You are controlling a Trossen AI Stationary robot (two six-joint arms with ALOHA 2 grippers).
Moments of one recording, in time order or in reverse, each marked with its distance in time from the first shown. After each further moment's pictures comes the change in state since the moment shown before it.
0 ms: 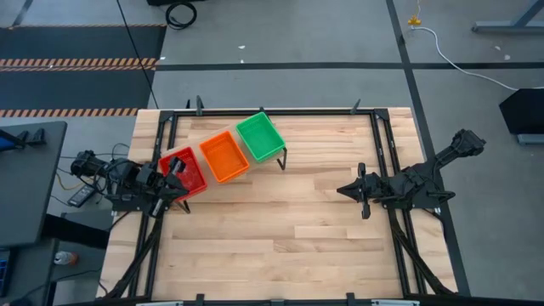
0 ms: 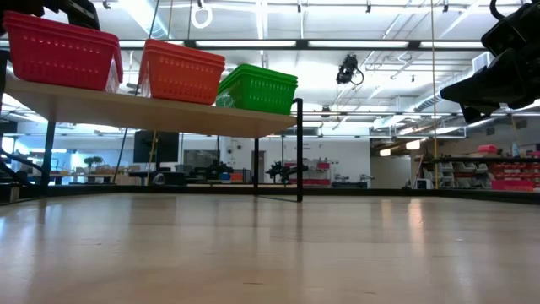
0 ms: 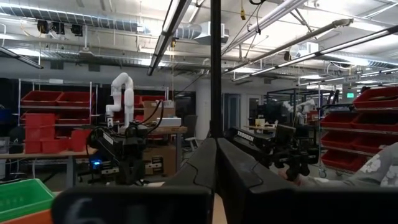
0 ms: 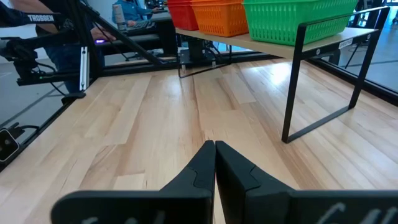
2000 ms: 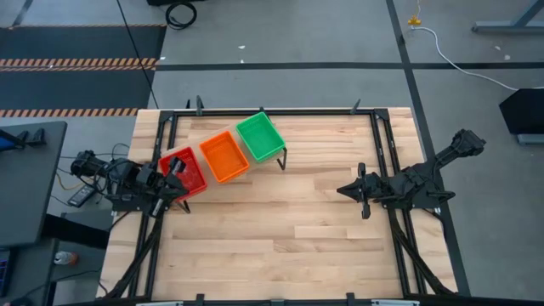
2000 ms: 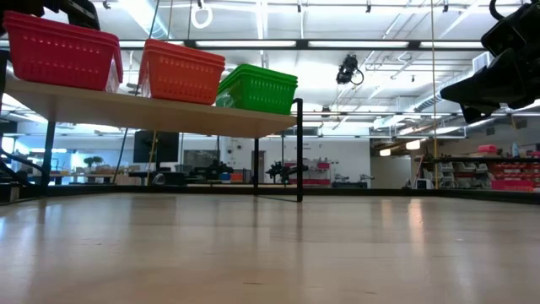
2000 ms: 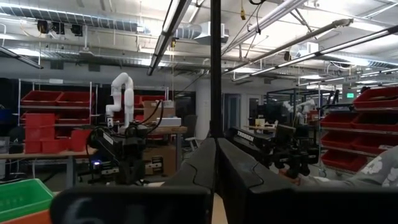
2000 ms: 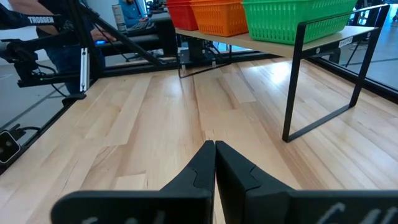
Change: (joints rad) left arm 0.000 0.000 0.000 0.000 0.000 0.000; right arm 0.000 0.000 0.000 0.000 0.000 0.011
